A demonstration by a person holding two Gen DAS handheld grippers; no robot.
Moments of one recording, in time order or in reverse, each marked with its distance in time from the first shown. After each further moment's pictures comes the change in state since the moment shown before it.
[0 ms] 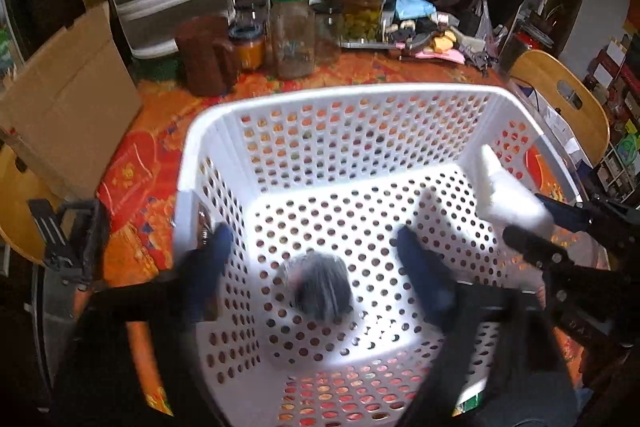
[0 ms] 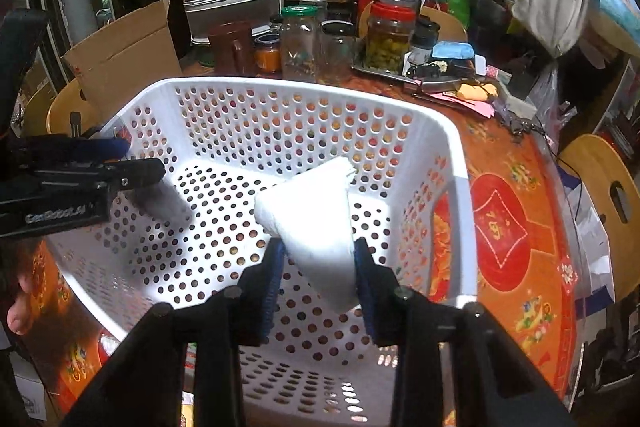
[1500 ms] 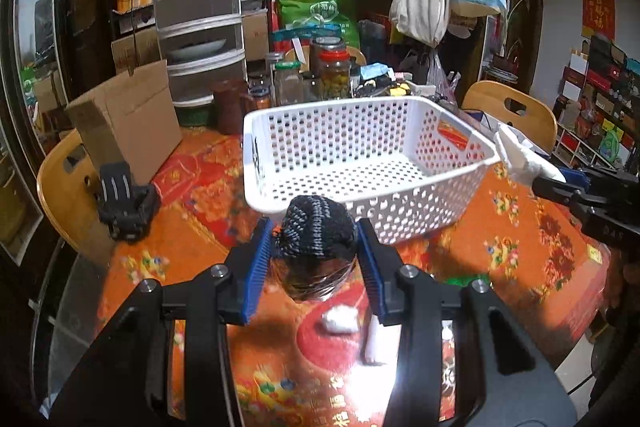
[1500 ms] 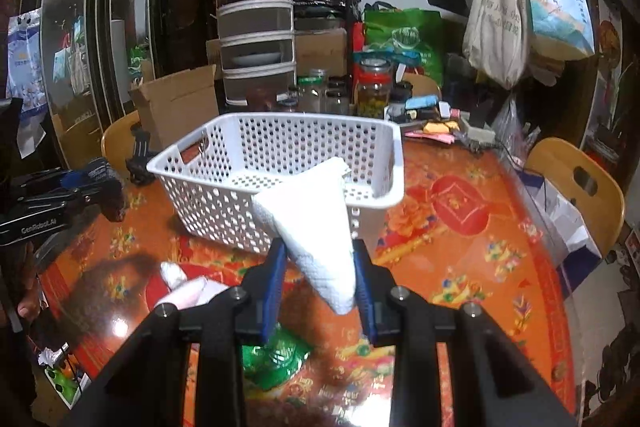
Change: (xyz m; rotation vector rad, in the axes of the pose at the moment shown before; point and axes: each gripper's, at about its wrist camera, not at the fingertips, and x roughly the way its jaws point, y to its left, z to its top) left arm -0.163 0.008 -0.163 0.063 -0.328 -0.029; right arm -0.141 0.012 -0.132 0.016 -0.322 0.016
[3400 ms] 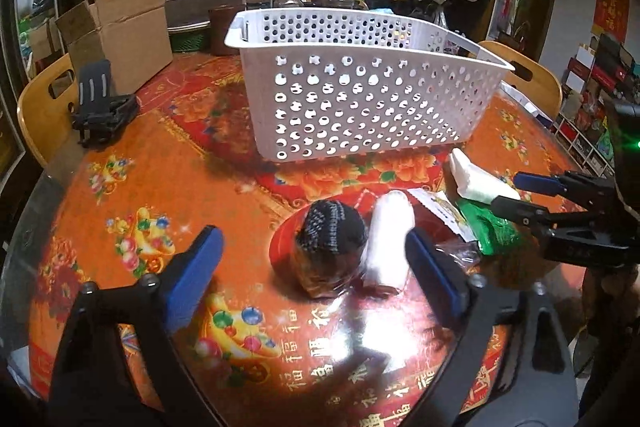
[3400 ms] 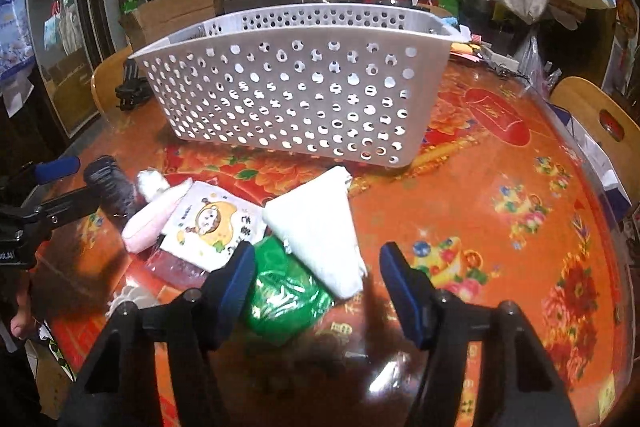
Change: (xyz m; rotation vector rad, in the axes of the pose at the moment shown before) left arm 0.050 -0.007 -0.102 -0.068 0.154 -0.028; right arm 0.075 0.021 -0.081 0.023 0.232 0.021
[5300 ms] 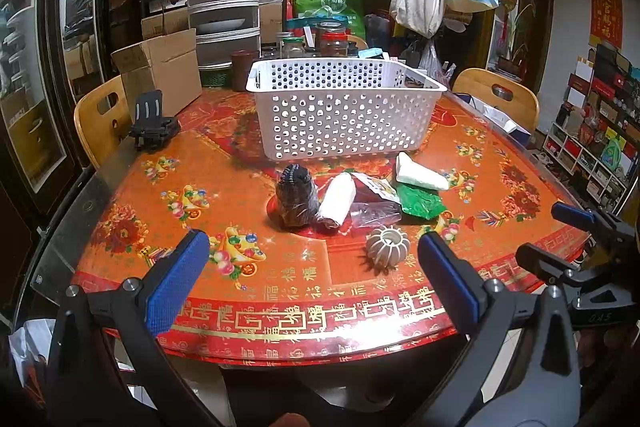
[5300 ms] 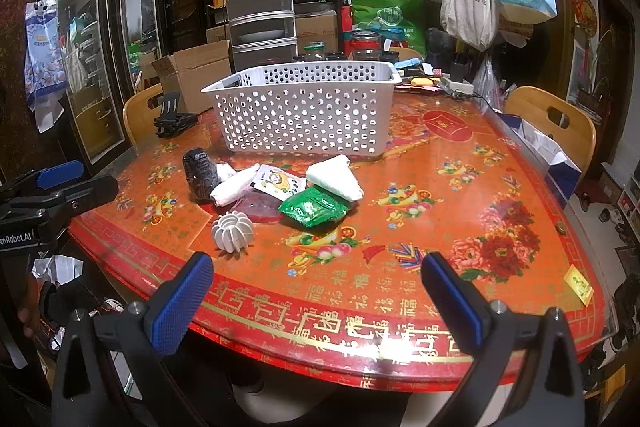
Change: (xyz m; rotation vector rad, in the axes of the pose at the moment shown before) left arm -0.154 -0.054 -0.063 0.007 -0.161 0.073; right arm -0.150 0.038 -0.094 0.057 -0.200 -0.047
